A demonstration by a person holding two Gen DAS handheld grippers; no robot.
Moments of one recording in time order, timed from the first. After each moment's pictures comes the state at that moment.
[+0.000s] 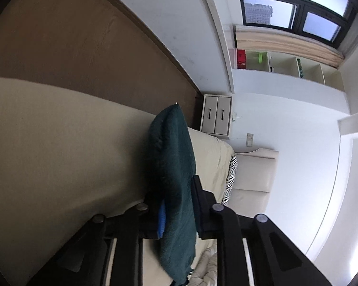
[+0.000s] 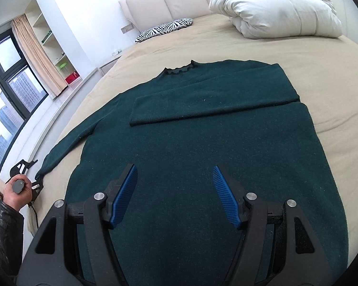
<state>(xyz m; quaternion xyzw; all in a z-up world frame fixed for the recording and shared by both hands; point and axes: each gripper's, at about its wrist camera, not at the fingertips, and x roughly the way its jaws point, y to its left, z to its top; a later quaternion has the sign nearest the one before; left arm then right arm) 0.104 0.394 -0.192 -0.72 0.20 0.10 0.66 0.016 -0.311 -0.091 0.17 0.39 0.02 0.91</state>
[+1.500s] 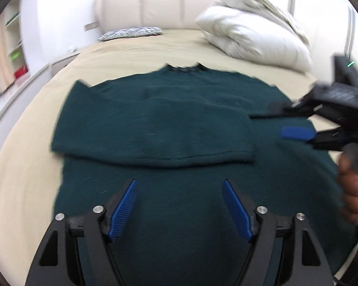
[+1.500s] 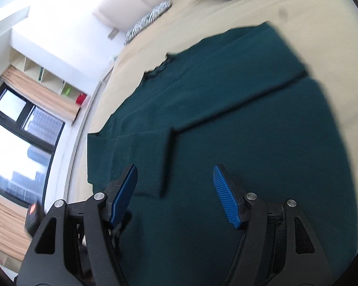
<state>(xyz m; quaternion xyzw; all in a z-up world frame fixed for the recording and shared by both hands) 0.072 -0.031 -0.101 0.05 0.40 -0.20 0.89 0.116 -0.396 -0.142 0.34 0.44 0.07 0.83</state>
